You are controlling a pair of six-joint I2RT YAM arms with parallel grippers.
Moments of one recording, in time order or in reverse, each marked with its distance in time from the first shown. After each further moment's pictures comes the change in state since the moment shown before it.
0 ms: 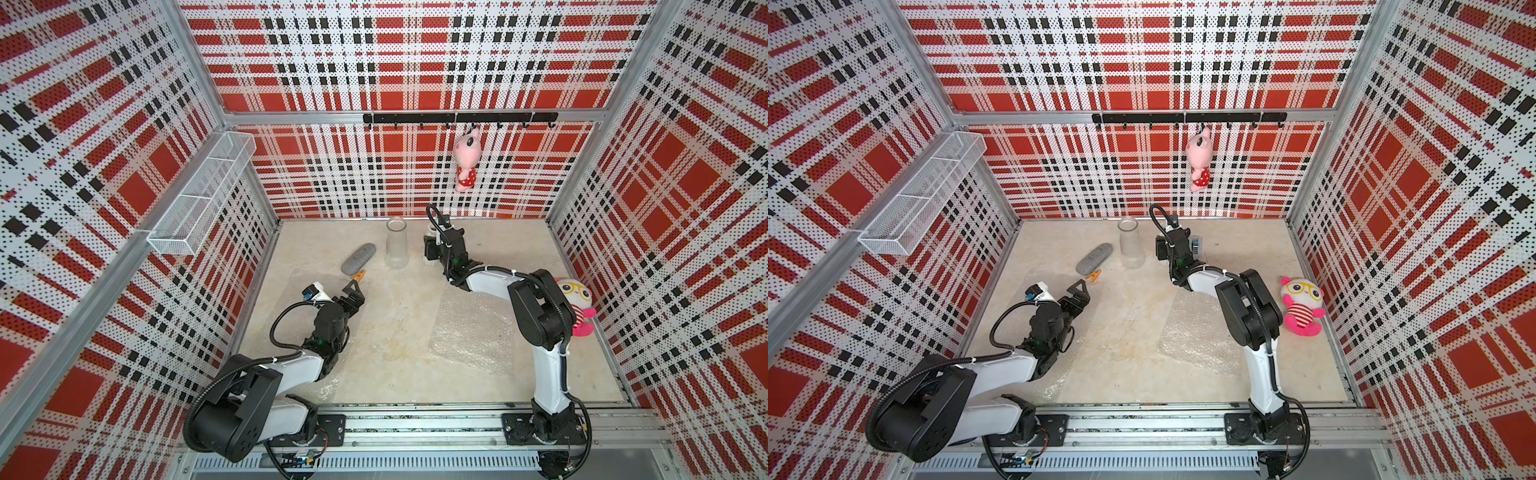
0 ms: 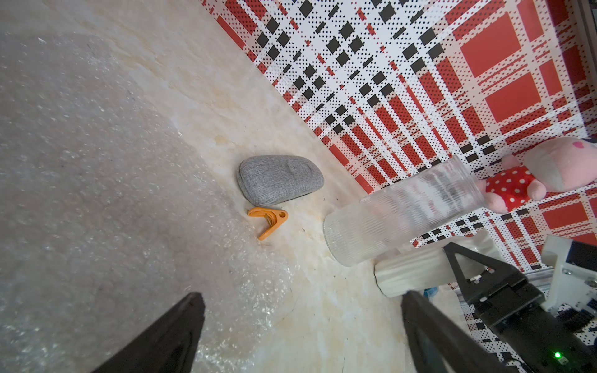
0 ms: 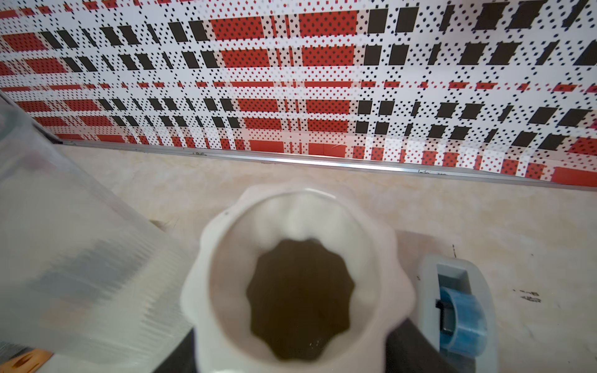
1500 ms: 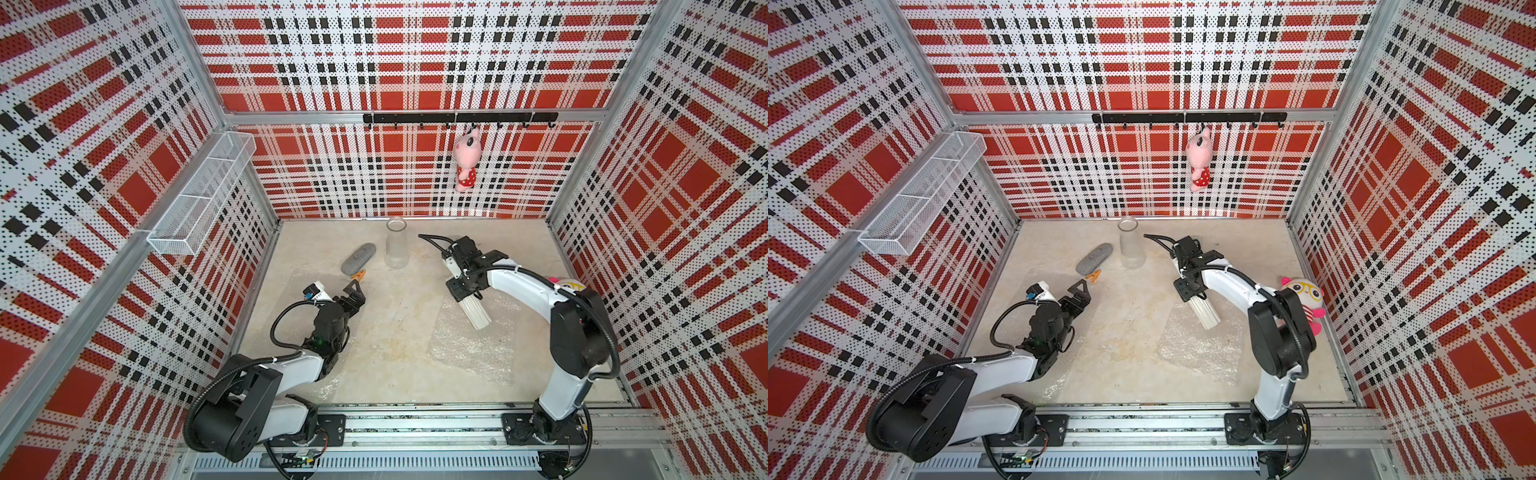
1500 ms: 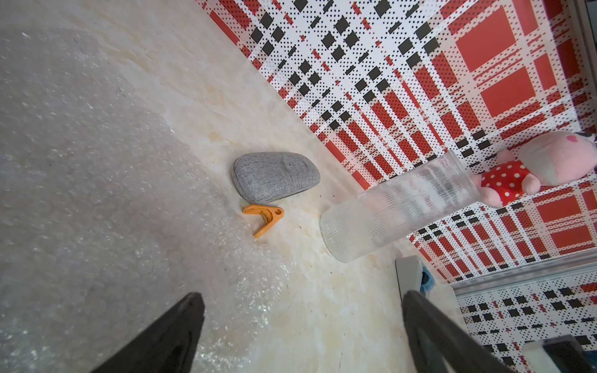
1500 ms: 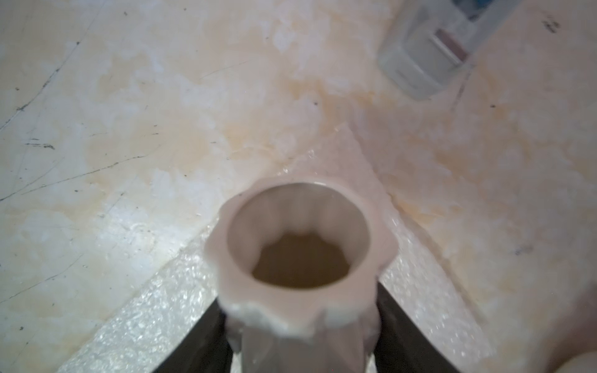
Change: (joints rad) left arm 0.001 0.000 0.000 0.005 0.019 0.008; right arm 0.018 -0.250 0.020 -1.154 -0.118 -0.240
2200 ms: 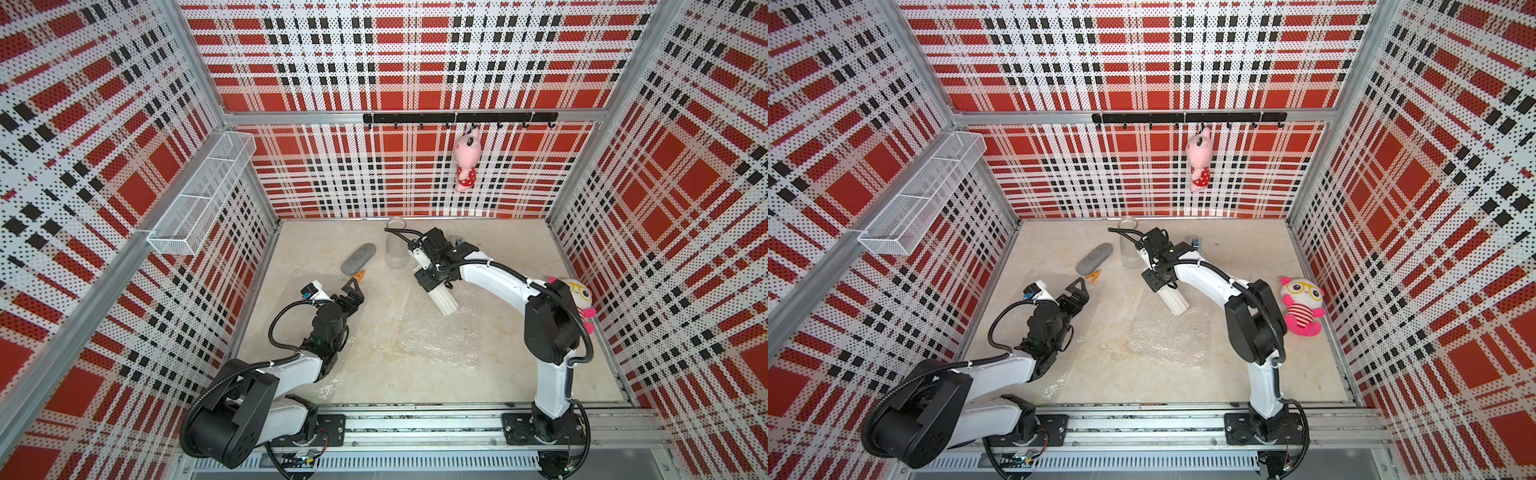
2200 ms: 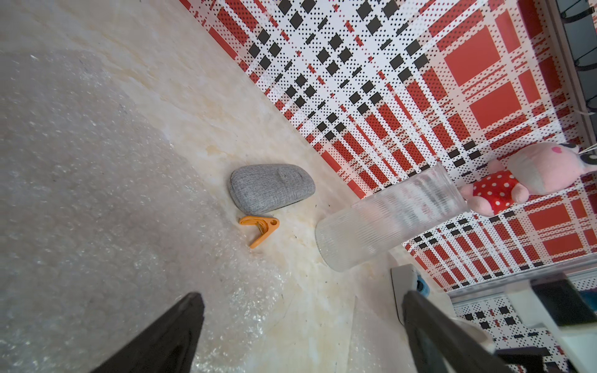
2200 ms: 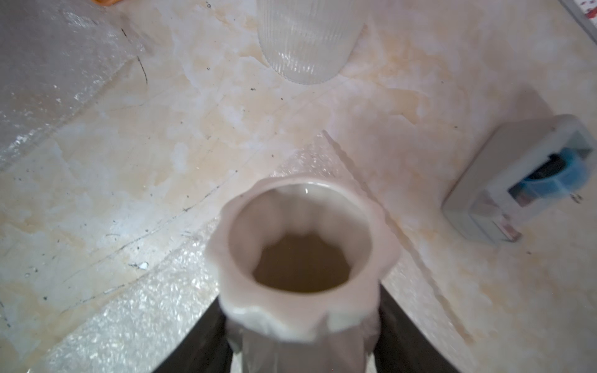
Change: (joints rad) left arm 0.000 -0.031 0.000 0.001 -0.022 0.008; right arm 0.120 0.103 0.252 0.002 -0.002 -0.058
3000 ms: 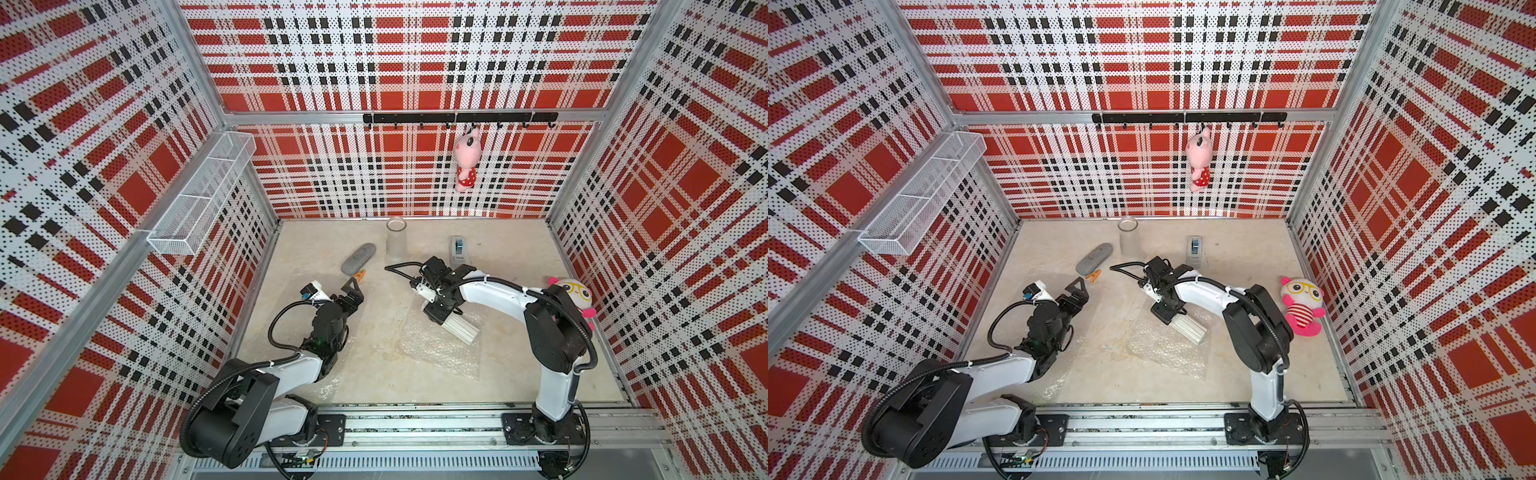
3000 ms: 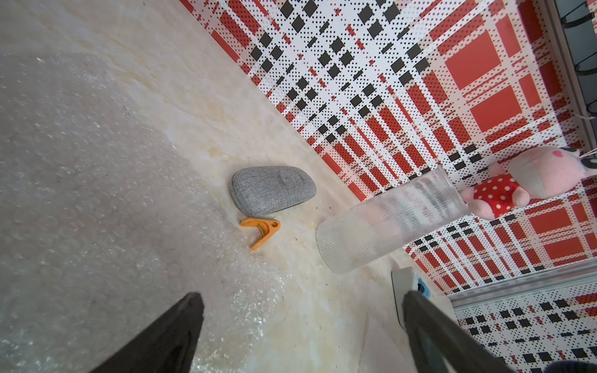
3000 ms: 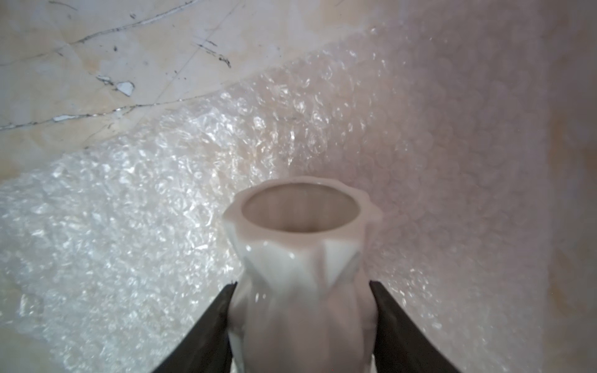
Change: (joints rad) left arm 0.000 0.001 -0.001 0.004 -0.008 -0.004; right arm 0.049 -0.020 -0.276 -0.006 -0.069 -0.103
